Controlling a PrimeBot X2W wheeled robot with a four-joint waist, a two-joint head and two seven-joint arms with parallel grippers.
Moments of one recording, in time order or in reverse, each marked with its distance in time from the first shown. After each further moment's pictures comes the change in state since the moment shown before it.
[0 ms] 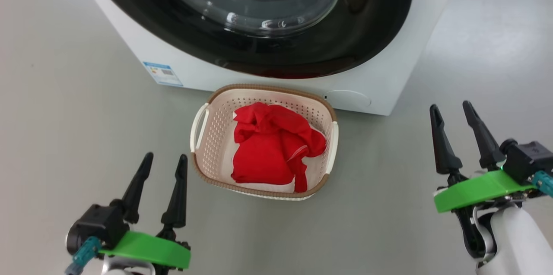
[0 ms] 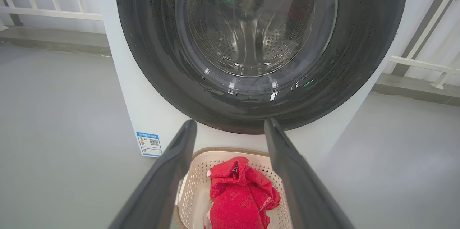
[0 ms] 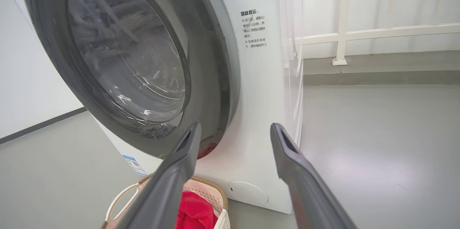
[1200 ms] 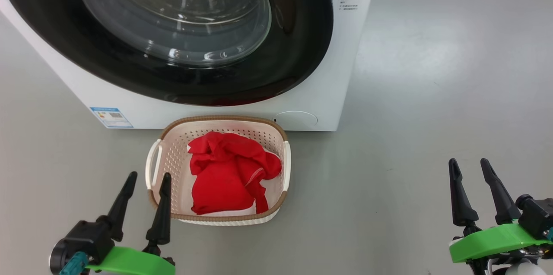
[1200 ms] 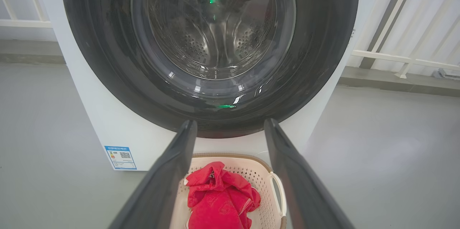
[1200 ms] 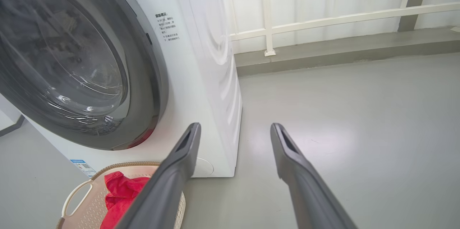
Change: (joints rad) left arm 0.069 0.038 0.040 0.012 0.009 0.000 0.000; right arm 0.233 0.040 -0.096 -0.065 0.000 0.000 0.001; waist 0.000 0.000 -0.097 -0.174
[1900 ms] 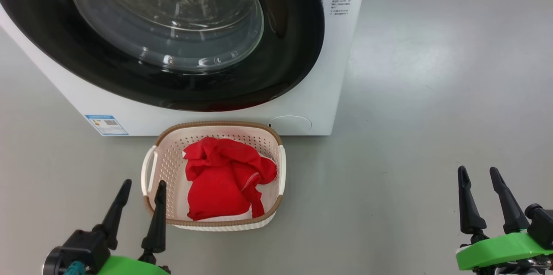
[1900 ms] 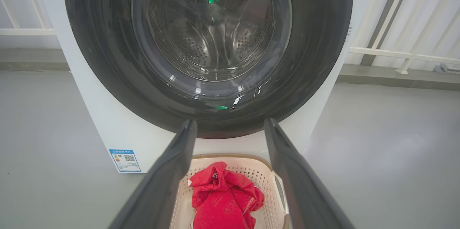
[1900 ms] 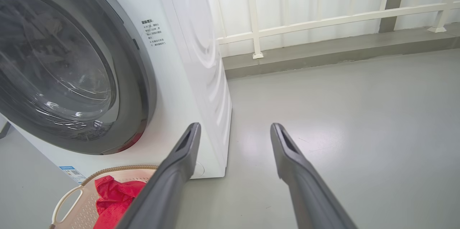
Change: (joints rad) left arm 0.040 0.001 0.024 -0.029 0.035 0.000 0.000; right arm 0.040 0.010 -0.036 -0.022 0.000 0.000 0.000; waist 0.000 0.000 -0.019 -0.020
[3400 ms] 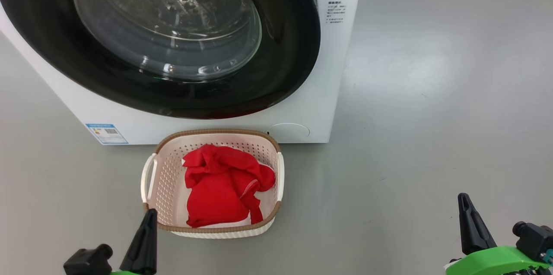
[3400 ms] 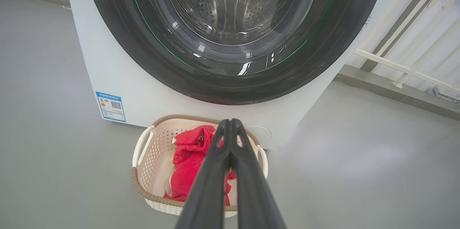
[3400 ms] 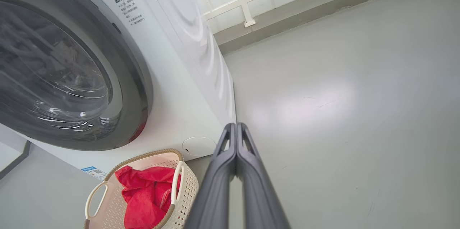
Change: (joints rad) left arm 0.046 -0.035 -0.003 0.095 -0.154 0.002 0.037; right arm 0.019 0.043 0.011 0.107 0.133 0.000 0.040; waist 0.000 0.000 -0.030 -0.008
